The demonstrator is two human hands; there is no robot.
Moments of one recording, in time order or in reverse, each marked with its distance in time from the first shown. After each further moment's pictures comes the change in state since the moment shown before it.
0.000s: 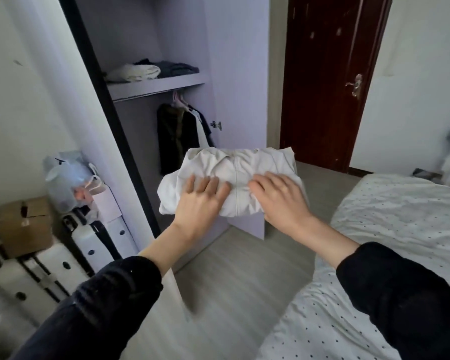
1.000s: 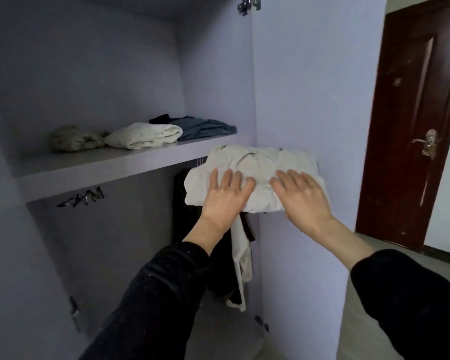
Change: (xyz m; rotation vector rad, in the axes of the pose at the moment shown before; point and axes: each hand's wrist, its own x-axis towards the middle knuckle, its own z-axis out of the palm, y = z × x) left_hand 0.325 -0.347 0.399 0.253 0.171 -0.037; right_hand 0.467 0.143 0.380 -0.205 0.159 0.003
